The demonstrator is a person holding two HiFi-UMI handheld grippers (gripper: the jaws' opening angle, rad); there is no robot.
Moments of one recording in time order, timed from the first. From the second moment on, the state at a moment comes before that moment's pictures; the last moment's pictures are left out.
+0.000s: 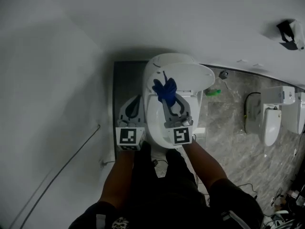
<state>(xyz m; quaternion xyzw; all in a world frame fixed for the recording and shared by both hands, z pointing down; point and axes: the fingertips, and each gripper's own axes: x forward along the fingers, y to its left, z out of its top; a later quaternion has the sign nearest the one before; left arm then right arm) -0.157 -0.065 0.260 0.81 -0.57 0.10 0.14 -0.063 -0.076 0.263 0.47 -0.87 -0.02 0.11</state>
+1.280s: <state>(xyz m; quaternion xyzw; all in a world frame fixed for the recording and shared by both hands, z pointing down) -0.117 -0.139 0.317 0.83 -0.52 0.12 0.16 0.016 -0.205 0.328 0.58 -0.80 -0.01 0.13</state>
